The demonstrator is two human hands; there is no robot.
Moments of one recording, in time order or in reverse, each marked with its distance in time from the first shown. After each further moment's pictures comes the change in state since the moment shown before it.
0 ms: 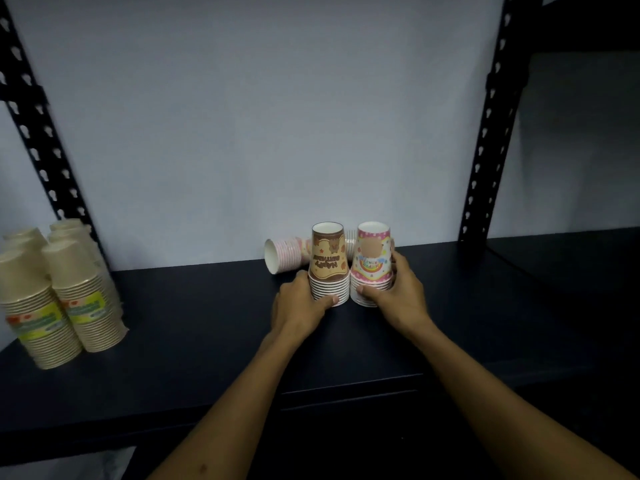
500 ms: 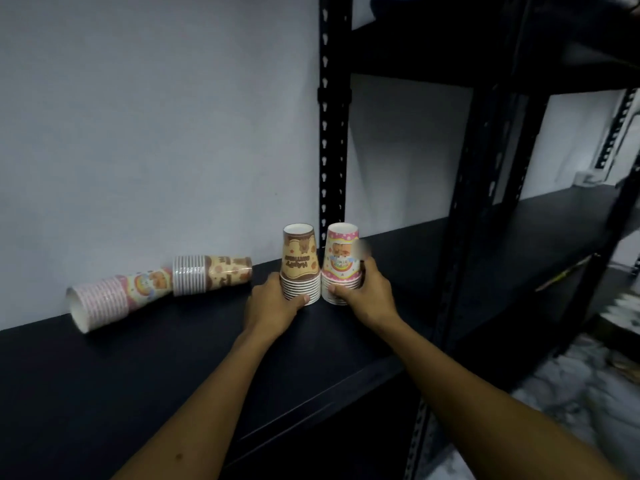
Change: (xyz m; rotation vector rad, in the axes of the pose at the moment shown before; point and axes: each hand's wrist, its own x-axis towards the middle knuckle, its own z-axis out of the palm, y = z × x) left_hand 0.042 0.125 0.145 -0.121 -0.244 0.208; right_hand 0.018 0.051 -0.163 -0.178 0.258 0.145
